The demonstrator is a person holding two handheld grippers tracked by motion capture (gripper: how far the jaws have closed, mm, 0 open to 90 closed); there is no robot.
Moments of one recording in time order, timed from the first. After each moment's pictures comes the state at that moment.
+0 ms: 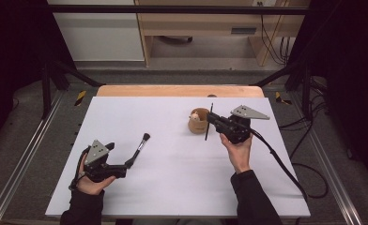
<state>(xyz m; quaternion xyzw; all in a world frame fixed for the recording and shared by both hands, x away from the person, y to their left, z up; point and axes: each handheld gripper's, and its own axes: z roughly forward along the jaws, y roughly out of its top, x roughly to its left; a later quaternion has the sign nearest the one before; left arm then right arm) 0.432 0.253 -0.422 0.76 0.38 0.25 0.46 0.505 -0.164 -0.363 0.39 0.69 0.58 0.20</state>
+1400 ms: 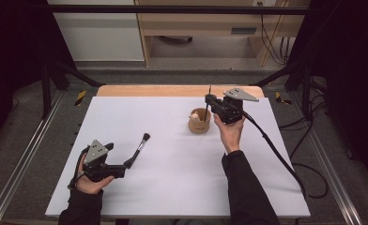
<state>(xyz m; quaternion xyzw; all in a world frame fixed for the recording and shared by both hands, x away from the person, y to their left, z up) 0.436 0.258 -0.426 0.76 0.38 0.24 0.46 0.562 -0.150 -0.356 0.42 0.67 0.56 0.25</state>
